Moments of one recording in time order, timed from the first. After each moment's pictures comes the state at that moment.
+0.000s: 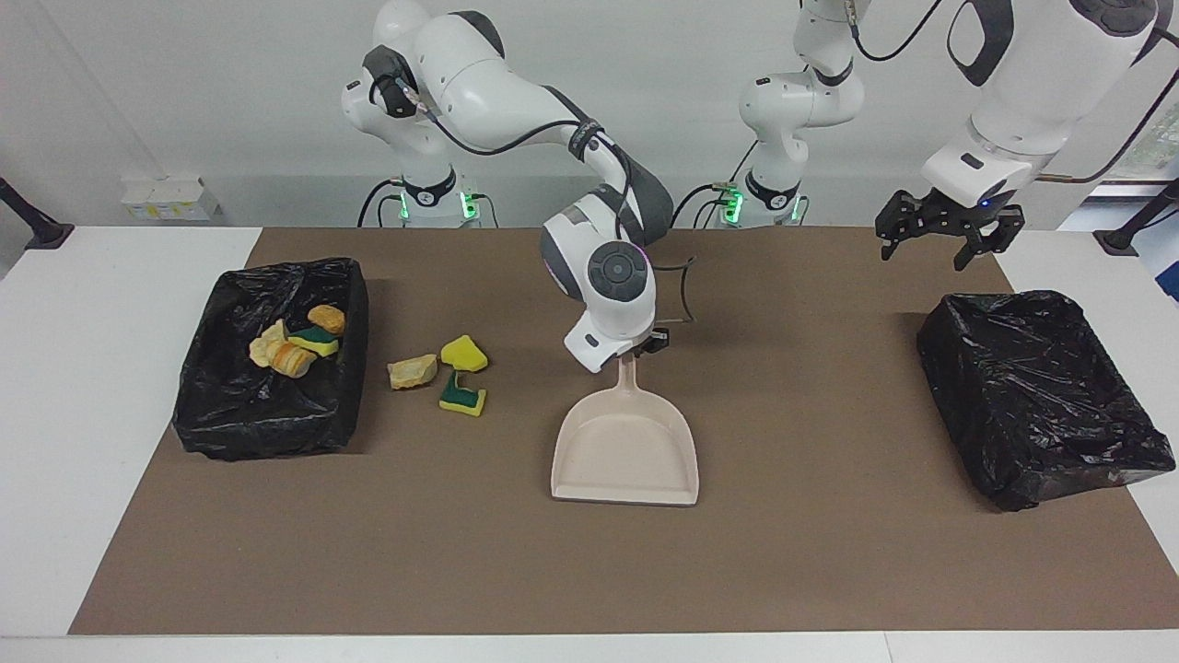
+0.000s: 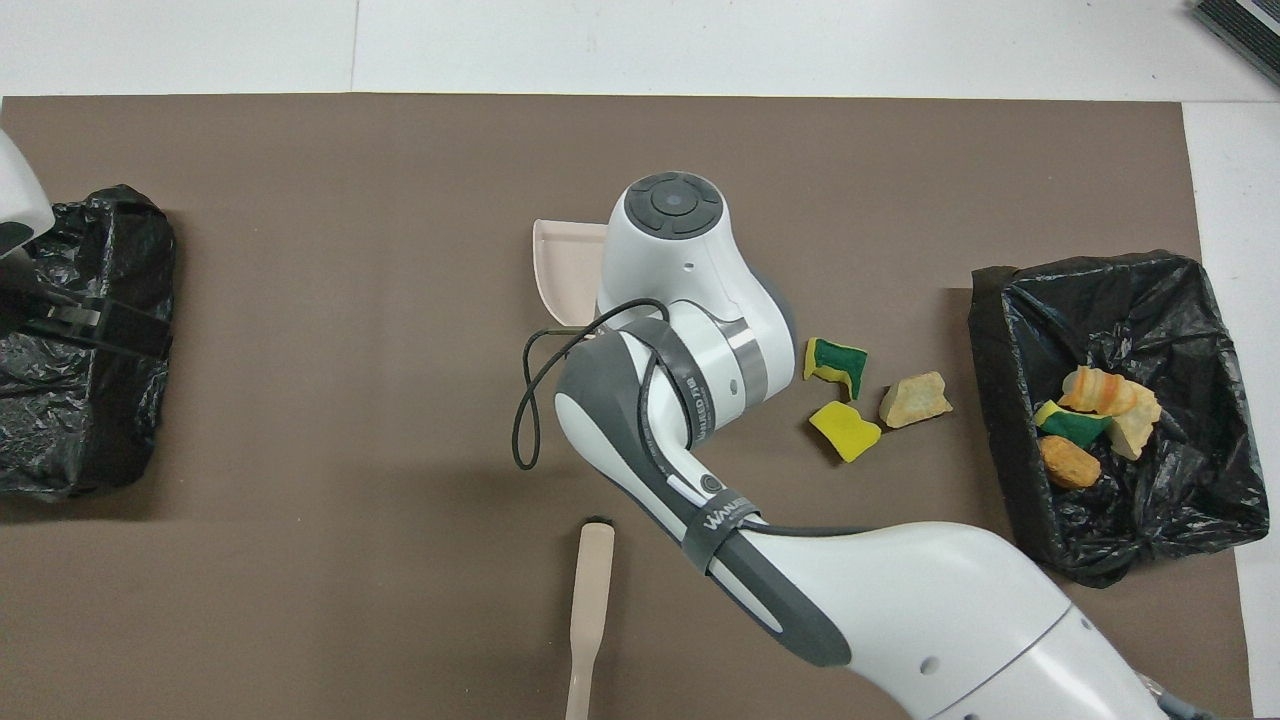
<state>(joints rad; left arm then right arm) 0.05 0.04 -0.15 -1.54 0.04 1.52 0.20 0.49 0.68 0.14 -1.26 0.16 1.74 0.62</state>
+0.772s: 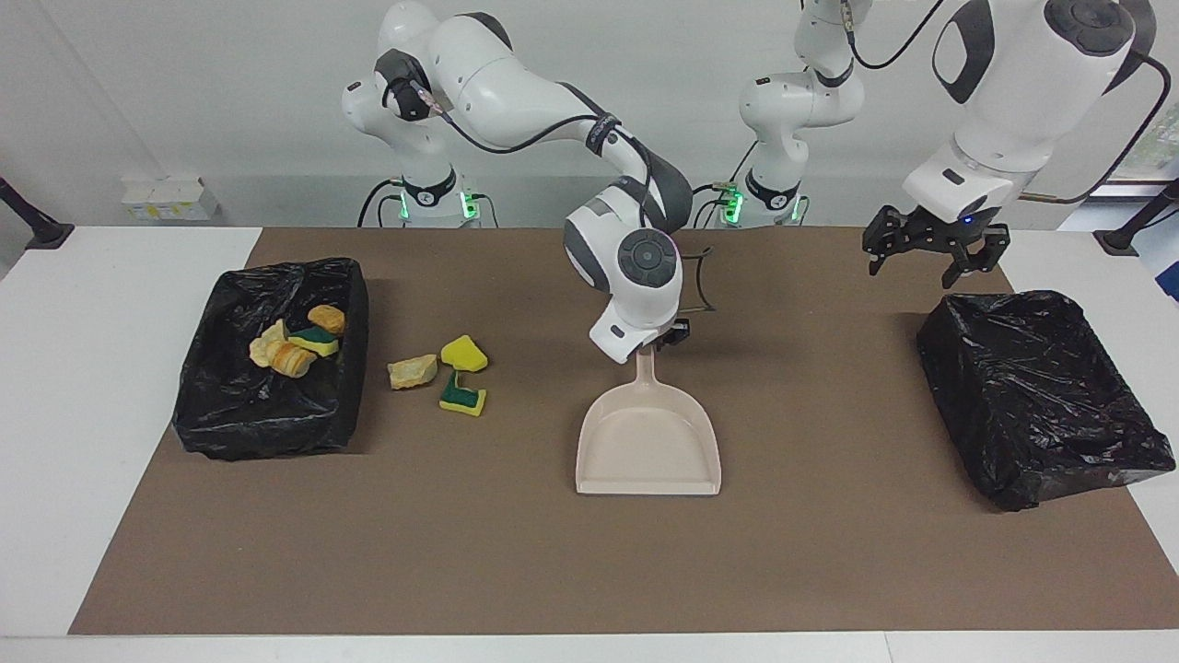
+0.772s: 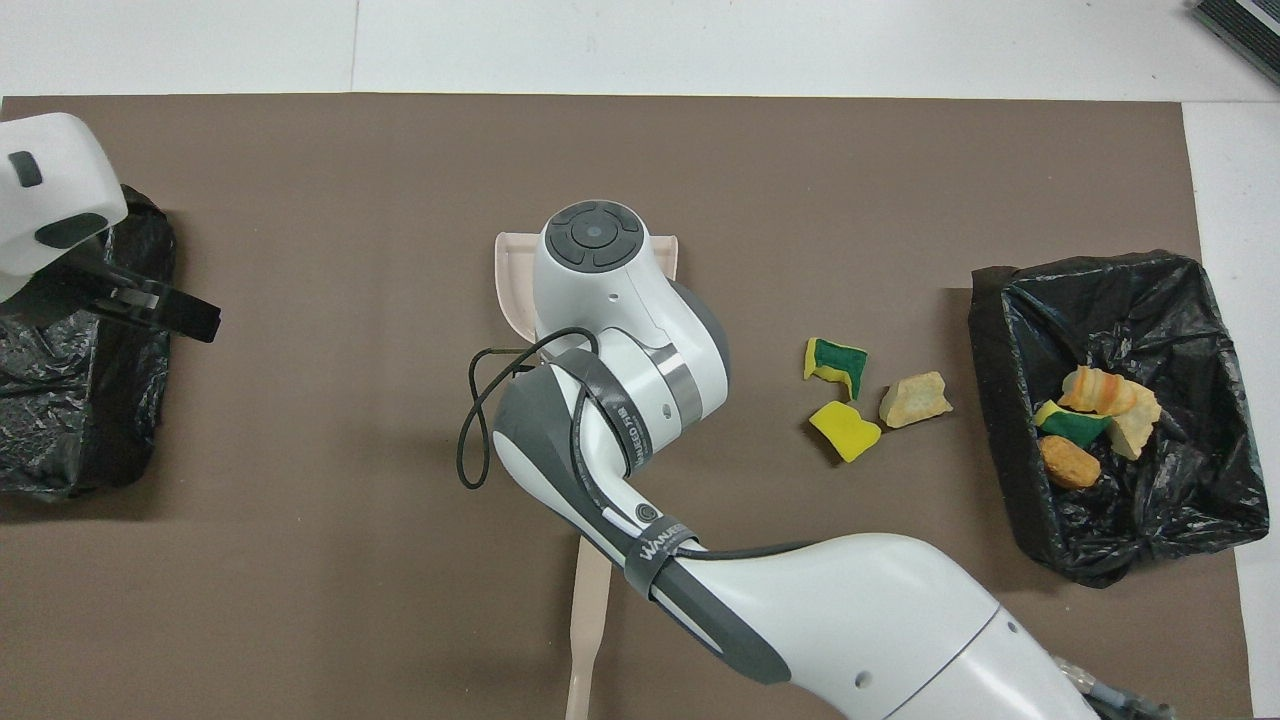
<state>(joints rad) 0.03 0.11 -0.26 -1.54 0.04 1.65 0.18 0.53 0.67 0.13 -1.22 0.12 1.77 0.63</state>
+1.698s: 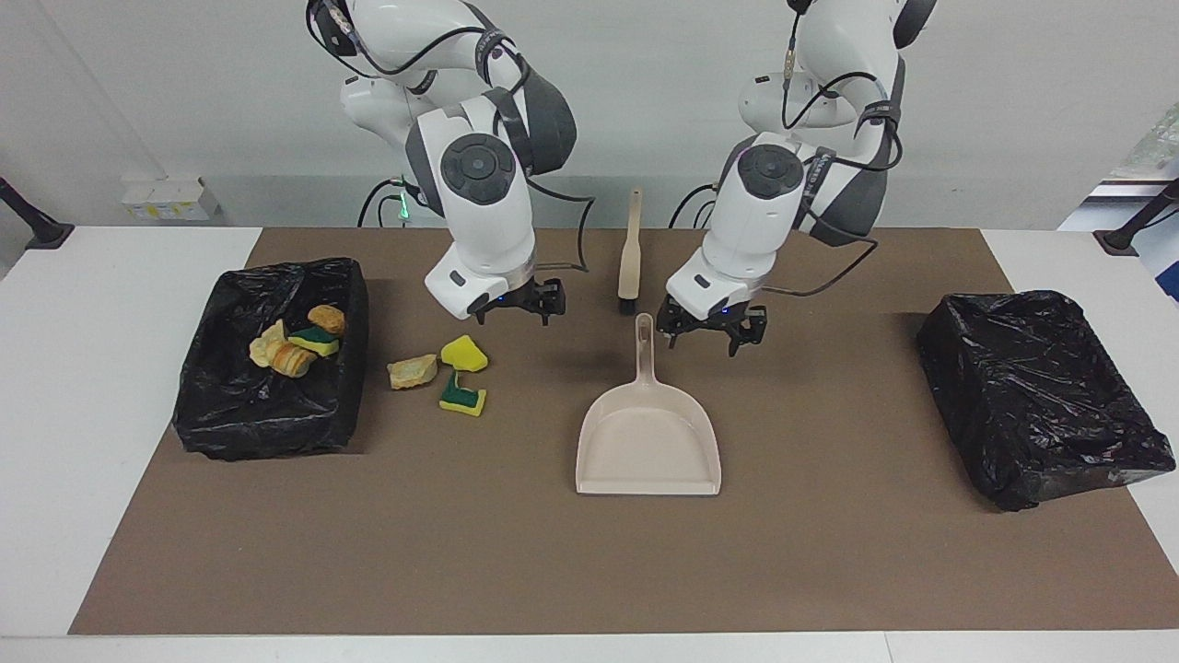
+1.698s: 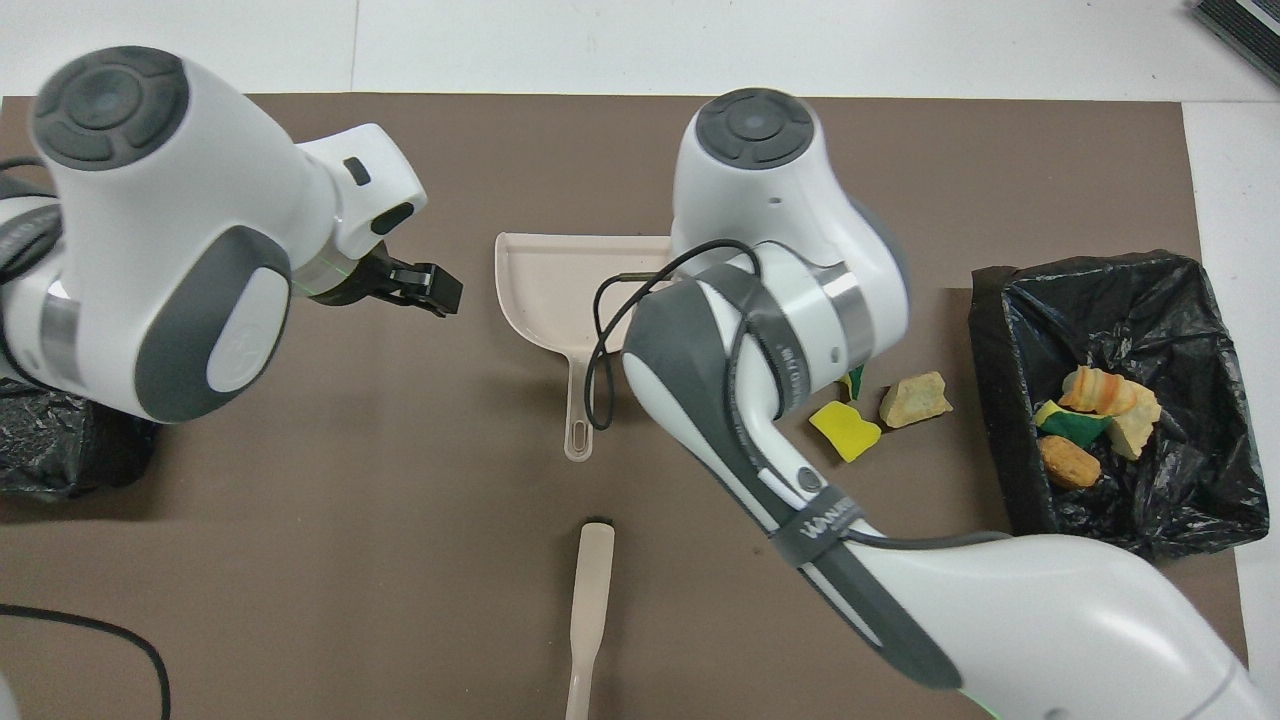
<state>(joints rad) -0.03 0.29 -0.57 -1.74 0.13 2.01 -0.44 0.26 0.35 0.13 -1.43 0.02 1.55 0.43</state>
